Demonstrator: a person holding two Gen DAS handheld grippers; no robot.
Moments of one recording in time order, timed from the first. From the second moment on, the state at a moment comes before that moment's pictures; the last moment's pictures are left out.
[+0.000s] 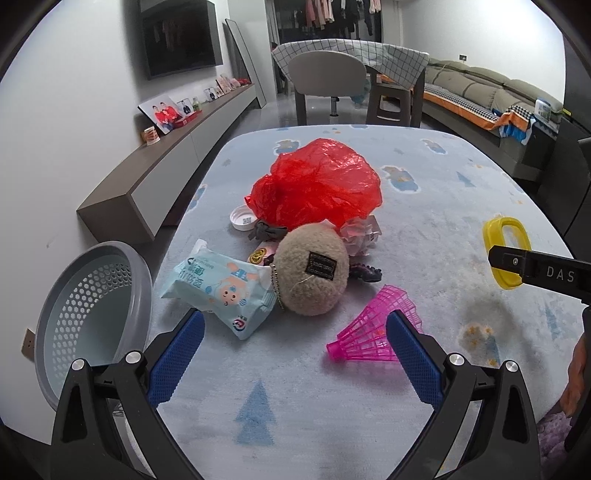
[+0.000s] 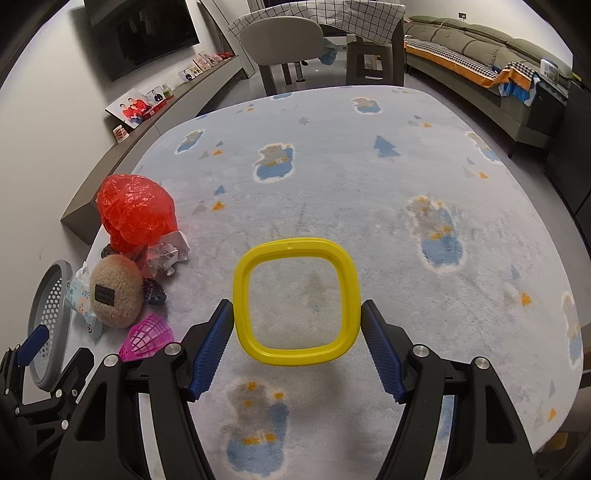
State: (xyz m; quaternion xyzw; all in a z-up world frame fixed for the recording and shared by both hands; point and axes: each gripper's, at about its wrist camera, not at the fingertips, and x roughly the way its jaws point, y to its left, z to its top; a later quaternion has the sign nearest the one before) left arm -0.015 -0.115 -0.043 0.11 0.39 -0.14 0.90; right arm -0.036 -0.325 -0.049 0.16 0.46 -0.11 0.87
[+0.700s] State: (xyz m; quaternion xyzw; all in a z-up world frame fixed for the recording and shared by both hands) left arm -0.022 -0.154 -0.059 0.12 0.41 -0.17 0.89; right arm -0.050 -0.372 -0.052 0.21 0.45 -0.12 0.86
